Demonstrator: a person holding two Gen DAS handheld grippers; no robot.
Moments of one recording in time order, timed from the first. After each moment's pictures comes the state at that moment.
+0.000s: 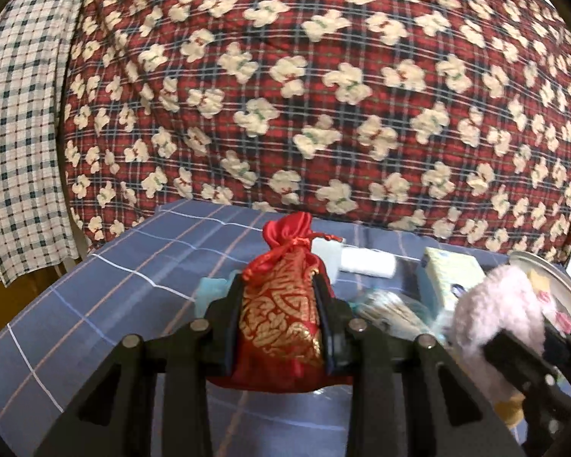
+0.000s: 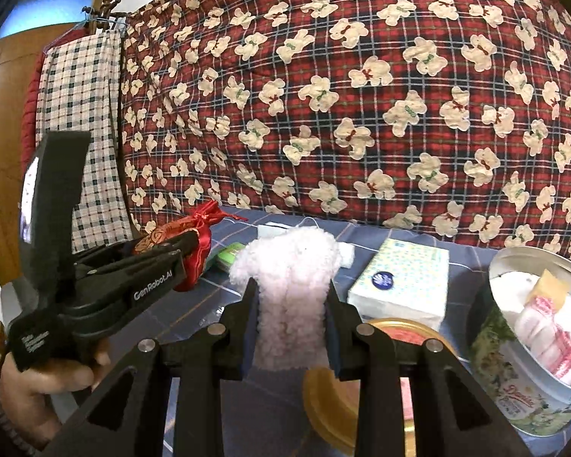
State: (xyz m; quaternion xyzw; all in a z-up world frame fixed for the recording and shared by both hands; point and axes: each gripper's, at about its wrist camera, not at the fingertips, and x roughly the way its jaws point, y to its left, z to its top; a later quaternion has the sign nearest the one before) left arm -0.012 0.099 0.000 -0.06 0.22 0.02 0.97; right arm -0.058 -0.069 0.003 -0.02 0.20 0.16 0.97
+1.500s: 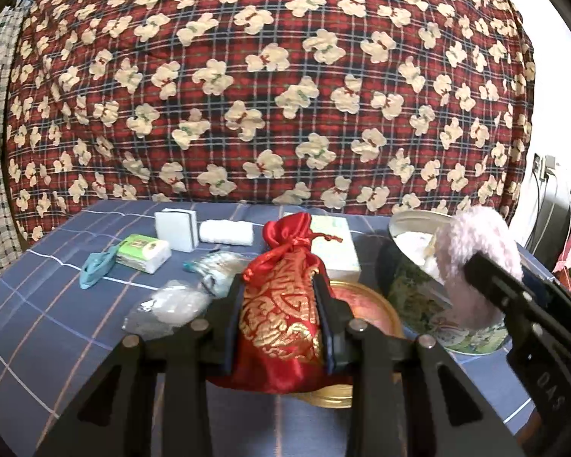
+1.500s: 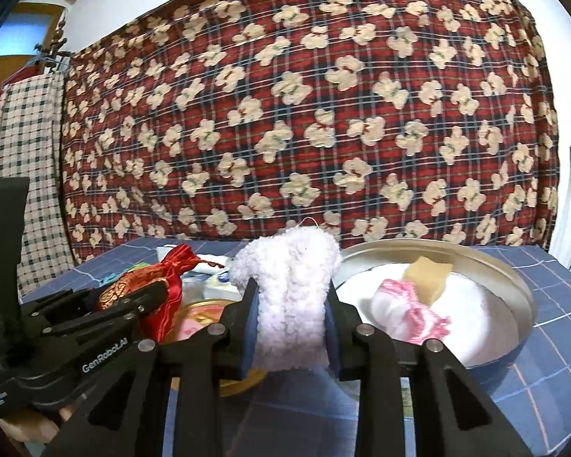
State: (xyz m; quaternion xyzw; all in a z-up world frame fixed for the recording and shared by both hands) left arm -0.068 -0.036 0.001 -0.03 0.22 -0.09 0.97; right arm -0.112 -0.198 0.012 0.01 0.14 0.04 0.99
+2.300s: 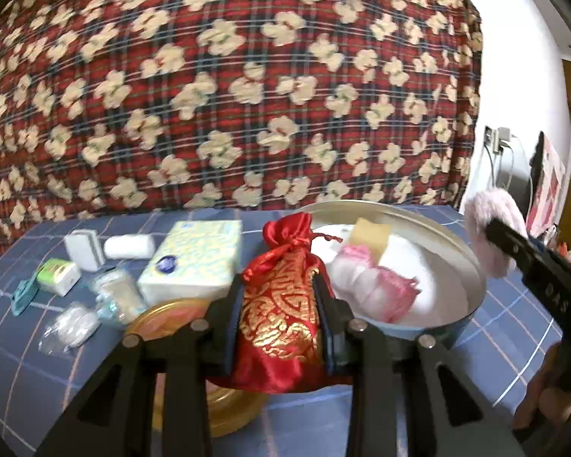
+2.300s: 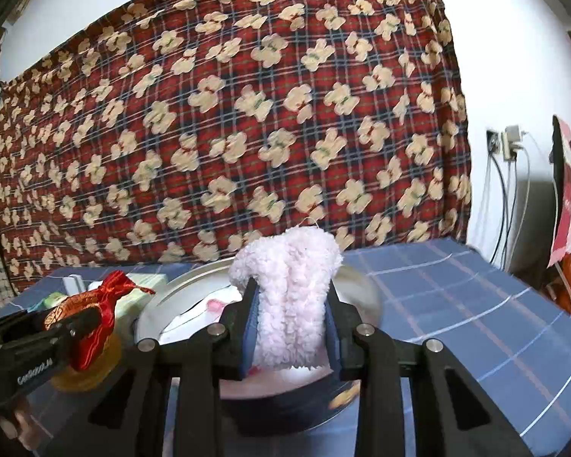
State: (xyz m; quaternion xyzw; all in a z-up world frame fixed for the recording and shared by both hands) left arm -0.065 -0.131 0.012 0.00 0.23 -0.18 0.96; right arm -0.128 -0.342 0.035 0.03 0.13 -0.10 0.99
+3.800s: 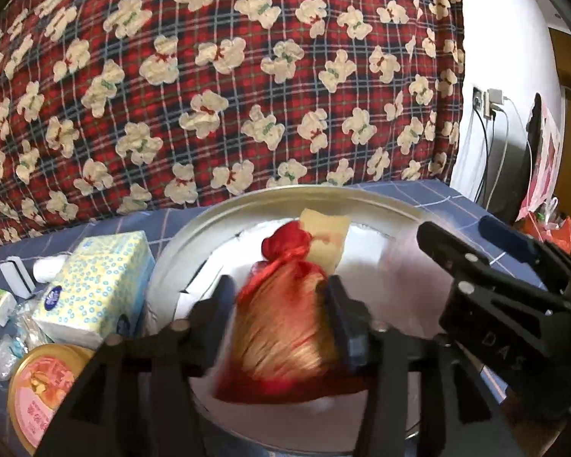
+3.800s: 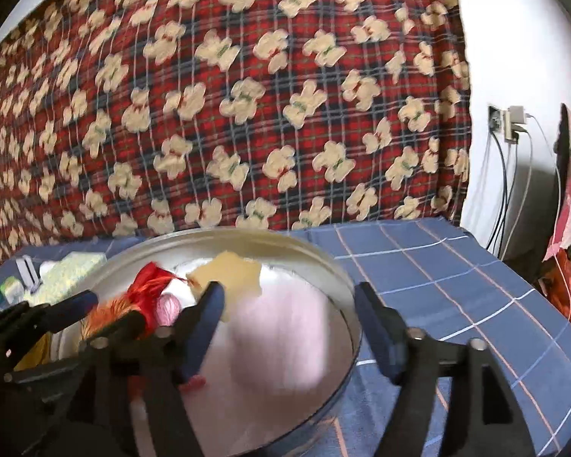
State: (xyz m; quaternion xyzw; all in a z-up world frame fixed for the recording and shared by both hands) left arm -0.019 -0.250 -0.007 0.05 0.26 -0.21 0.94; right arm -0.064 -0.384 0.012 0.03 0.19 -0.12 0.97
